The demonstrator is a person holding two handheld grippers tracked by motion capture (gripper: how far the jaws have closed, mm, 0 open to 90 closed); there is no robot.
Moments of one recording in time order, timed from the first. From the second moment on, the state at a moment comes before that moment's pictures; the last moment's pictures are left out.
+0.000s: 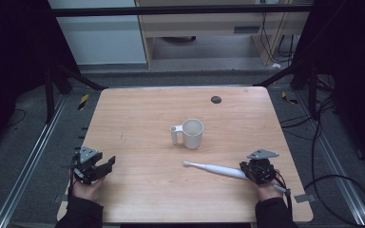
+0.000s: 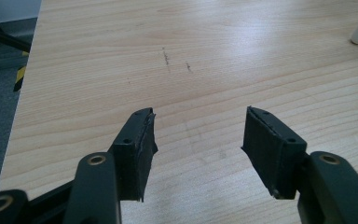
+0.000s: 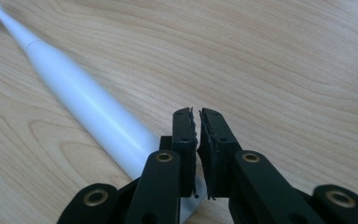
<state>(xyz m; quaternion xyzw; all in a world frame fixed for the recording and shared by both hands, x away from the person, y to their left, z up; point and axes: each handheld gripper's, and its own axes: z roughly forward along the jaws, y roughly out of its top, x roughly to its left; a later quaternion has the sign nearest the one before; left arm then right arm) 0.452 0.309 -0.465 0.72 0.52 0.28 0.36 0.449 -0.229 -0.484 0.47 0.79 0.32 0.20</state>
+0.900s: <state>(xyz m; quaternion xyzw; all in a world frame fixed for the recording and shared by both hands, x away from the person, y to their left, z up) 0.452 0.308 -0.465 0.72 0.52 0.27 0.36 0.437 -0.234 -0.482 0.48 0.79 0.32 0.20</state>
